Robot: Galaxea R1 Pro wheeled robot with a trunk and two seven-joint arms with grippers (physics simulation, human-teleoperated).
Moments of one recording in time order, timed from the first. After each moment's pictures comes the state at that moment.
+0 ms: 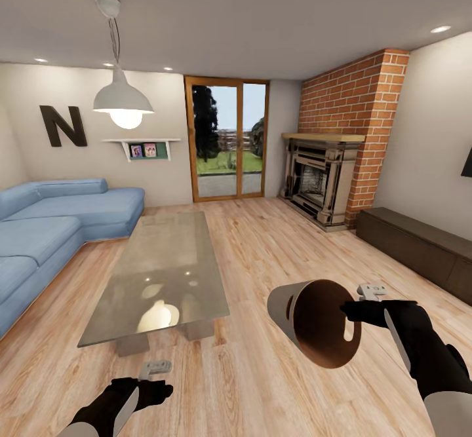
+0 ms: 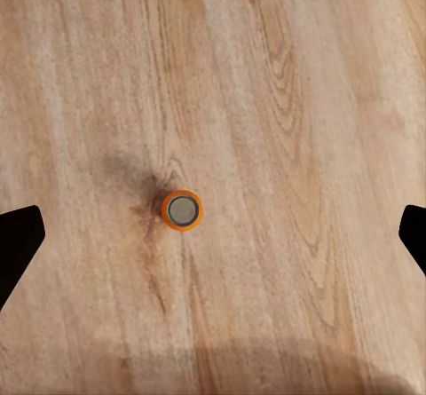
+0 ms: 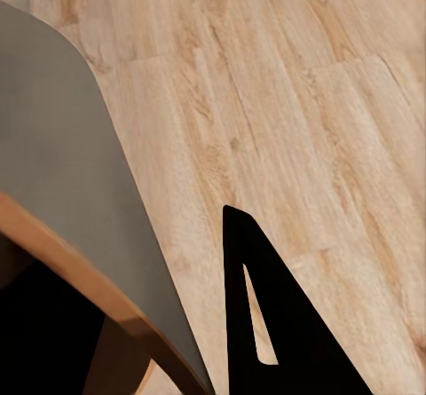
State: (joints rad) left arm -0.53 0.03 0.08 -0.36 0.01 0.37 -0.11; right arm -0.54 -0.23 -0.16 -1.11 0.11 0.83 0.39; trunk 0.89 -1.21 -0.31
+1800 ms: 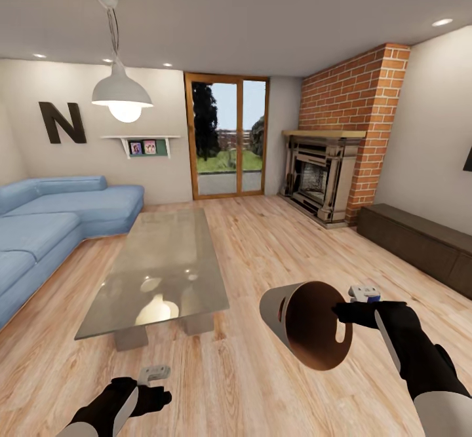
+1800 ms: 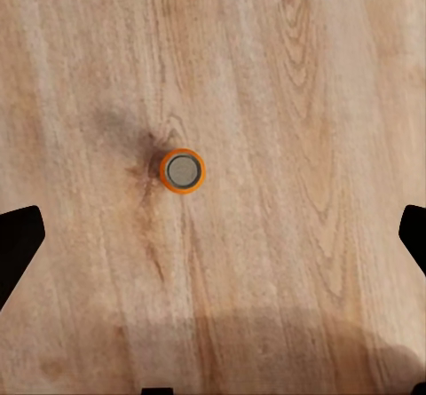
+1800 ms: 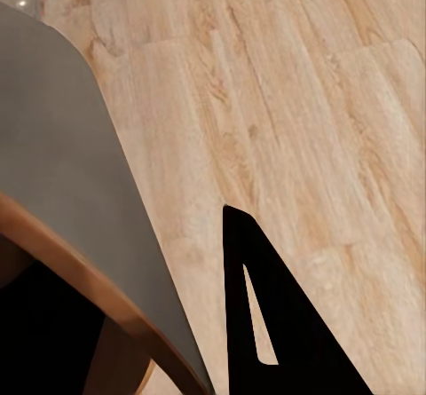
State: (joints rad) left arm -0.53 0.03 0.09 -0.36 0.00 0.46 -0.11; right arm -0.54 -0.19 -0.15 -1.11 0.11 0.82 0.38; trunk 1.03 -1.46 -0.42
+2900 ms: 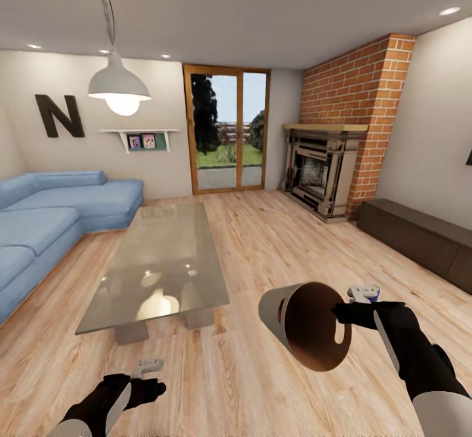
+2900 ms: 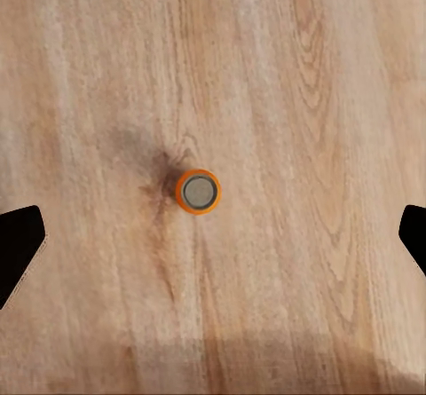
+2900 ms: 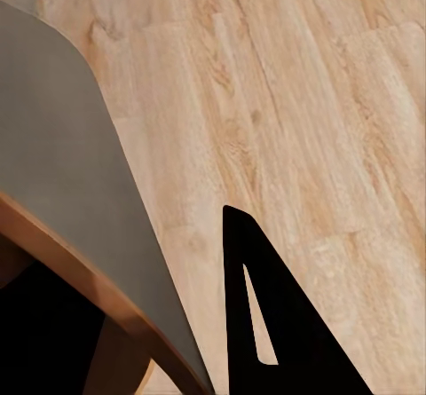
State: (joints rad) left arm -0.53 0.07 0.09 -0.38 0.03 0.42 -0.12; right arm -0.54 -0.19 -0.14 -1.10 0.11 0.82 0.38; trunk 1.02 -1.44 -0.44
